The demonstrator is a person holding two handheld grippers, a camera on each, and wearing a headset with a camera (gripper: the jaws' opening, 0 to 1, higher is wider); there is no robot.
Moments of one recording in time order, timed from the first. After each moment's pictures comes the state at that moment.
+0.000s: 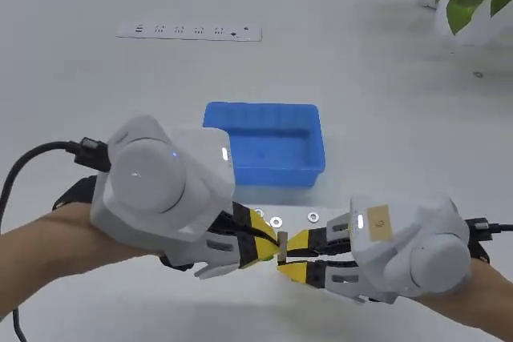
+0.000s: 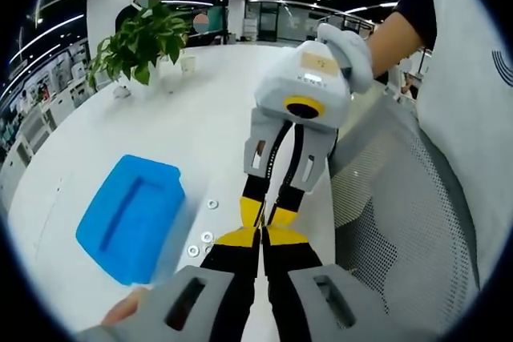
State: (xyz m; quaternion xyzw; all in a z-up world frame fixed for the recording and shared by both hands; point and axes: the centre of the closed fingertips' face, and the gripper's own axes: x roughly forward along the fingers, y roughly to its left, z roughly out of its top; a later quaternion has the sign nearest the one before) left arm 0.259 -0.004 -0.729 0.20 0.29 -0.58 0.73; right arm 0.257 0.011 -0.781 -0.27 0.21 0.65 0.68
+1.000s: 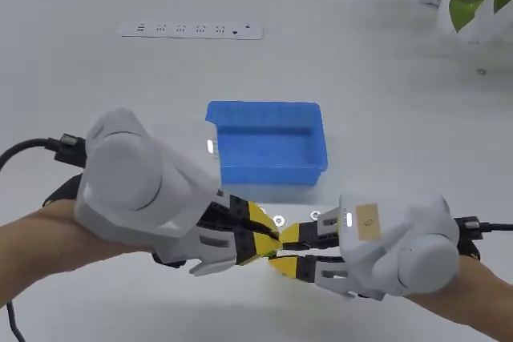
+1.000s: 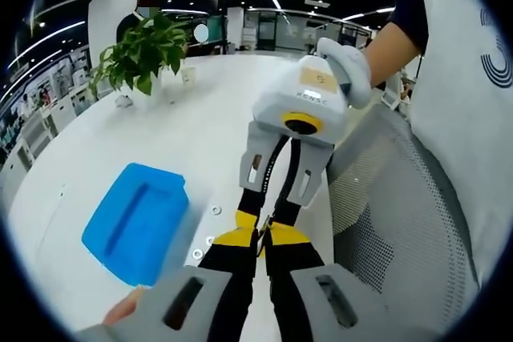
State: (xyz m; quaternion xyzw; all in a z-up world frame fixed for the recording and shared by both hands) left arm 0.261 0.007 -0.714 0.19 0.27 -0.59 0.74; right arm 0.258 0.032 -0.772 -0.28 0.18 0.65 0.68
